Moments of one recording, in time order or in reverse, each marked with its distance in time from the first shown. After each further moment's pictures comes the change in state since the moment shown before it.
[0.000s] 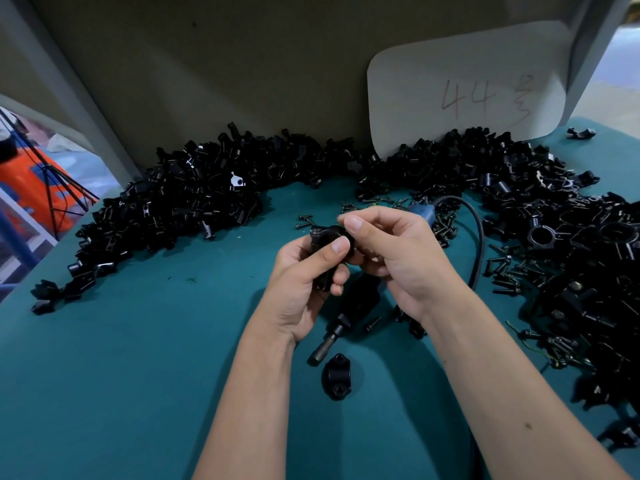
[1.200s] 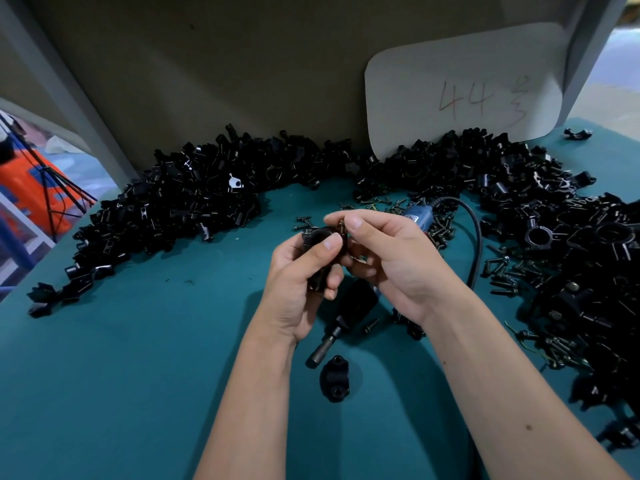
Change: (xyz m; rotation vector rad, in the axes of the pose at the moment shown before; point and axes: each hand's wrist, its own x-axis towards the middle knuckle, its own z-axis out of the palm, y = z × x) left_hand 0.002 -0.002 -0.001 -0.011 0.059 0.062; right_hand 0.001 -0.001 0.001 0.031 -0.096 0.045
